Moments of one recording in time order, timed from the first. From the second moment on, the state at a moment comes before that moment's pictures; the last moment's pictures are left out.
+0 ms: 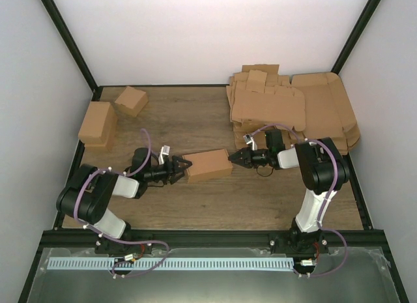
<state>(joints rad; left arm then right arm) -0.32 1.56 0.32 0.74 0.82 -1.13 0.21 1.85 0.71 0.32 -1.06 0.52</state>
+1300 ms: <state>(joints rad) 0.64 1.06 0.65 0.12 0.71 -1.09 0.21 1.35 0.70 0.12 -0.82 0.52</state>
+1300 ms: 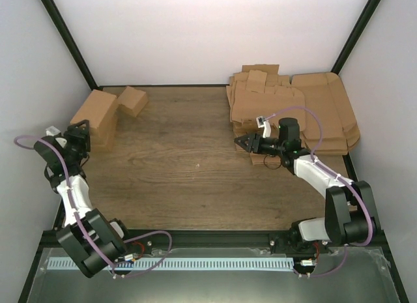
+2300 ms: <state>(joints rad) 0.56 1.42 0.69 0.53 0.42 -1.42 0.21 1.32 0.67 0.16 -0.84 0.54</state>
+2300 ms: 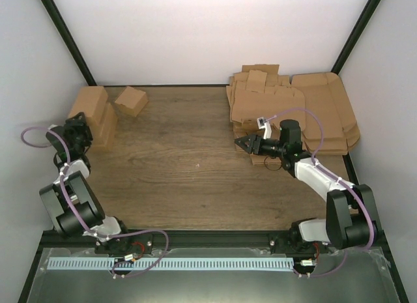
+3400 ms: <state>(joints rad) 0.54 1.47 0.68 0.54 0.39 -1.39 0.21 1.32 0.67 0.16 -0.84 0.54</state>
